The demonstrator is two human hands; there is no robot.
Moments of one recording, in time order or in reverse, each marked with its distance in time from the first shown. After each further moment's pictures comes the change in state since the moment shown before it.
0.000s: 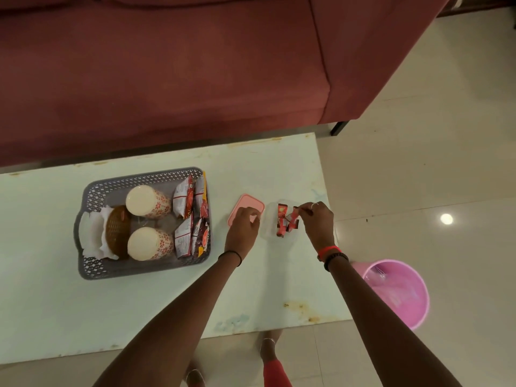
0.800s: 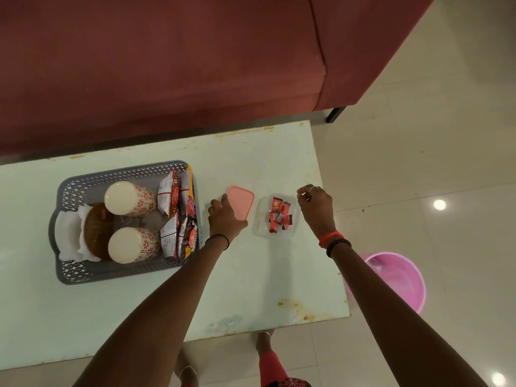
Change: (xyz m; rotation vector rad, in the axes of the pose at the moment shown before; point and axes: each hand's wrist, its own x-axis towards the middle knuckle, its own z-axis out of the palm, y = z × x) left_hand 0.040 -0.024 0.008 0.362 -0.084 -0.259; right_hand 0.038 0.016 0.002 -0.093 0.000 -0.078
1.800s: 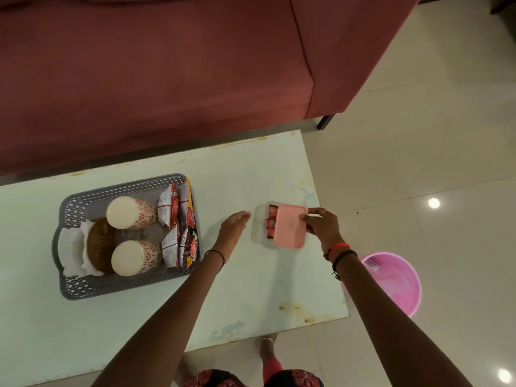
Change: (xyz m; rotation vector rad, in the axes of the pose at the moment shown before) left_hand -0.028 0.017 -0.019 -0.827 -0.294 -0.155; right_hand -0.018 0.021 -0.017 0.684 -0.077 0.571
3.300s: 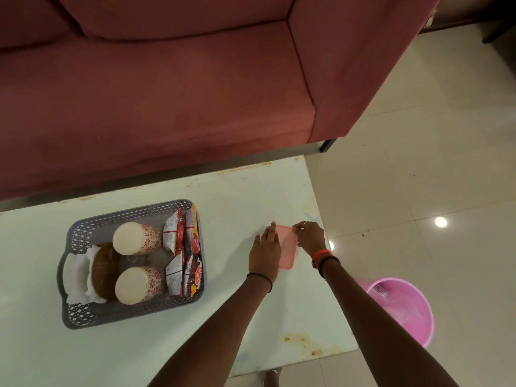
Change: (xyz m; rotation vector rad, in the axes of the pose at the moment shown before) left_hand 0.001 0.009 0.061 1.334 0.165 0.628; right_hand 0.028 -0.016 0.042 -0.569 0.017 -0.193
